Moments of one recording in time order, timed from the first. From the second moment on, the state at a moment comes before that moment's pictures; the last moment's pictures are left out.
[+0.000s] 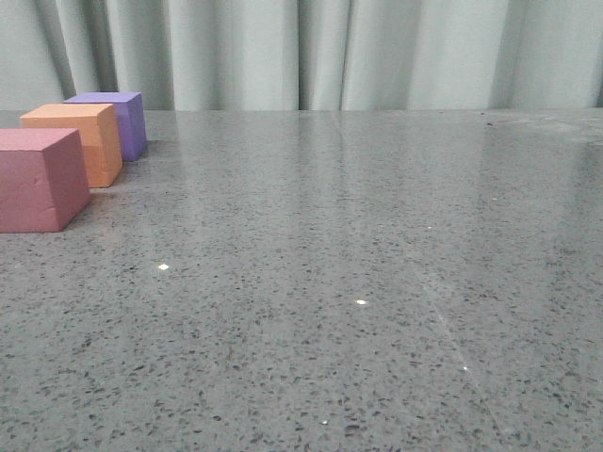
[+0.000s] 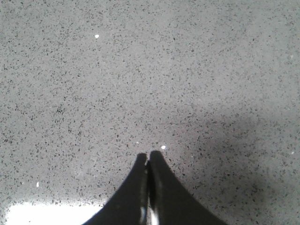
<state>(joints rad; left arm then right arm) -0.36 0.49 -0.55 0.37 0.85 -0.65 0.13 0.71 -0.81 -0.05 1.03 0.18</state>
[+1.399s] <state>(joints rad) -0.27 0.32 -0.18 0.20 0.05 -0.10 0.13 0.71 -0.81 -0.05 1.03 0.18</state>
